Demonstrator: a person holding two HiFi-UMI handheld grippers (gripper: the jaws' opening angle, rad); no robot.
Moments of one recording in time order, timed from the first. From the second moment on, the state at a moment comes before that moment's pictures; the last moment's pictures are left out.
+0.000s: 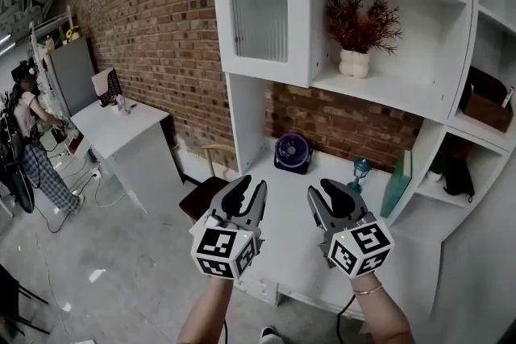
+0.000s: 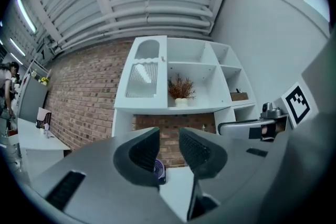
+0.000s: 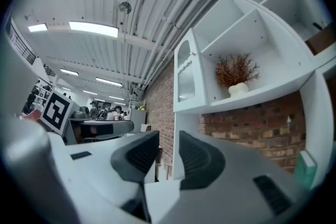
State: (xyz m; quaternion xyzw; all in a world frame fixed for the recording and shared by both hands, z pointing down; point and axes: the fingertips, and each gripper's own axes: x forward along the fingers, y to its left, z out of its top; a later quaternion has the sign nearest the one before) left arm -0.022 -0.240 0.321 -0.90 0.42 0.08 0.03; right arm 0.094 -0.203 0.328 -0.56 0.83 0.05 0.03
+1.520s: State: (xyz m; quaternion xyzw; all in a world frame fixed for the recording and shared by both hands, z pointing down) left arm 0.074 -0.413 0.089 -0.90 0.37 0.16 0.16; right arm 0.157 -0.377 0.187 -0.57 0.80 0.15 0.05
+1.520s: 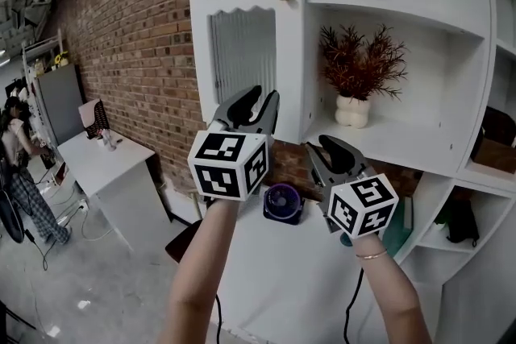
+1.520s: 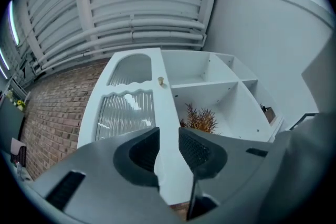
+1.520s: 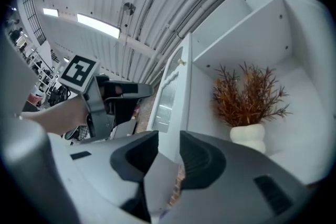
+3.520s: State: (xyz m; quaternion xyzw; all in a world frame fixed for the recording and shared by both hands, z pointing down) left arm 0.125 -0.460 -0.084 -0.86 0.41 0.18 0.24; right arm 0.161 -0.420 0.110 -0.54 0.81 0.20 0.07
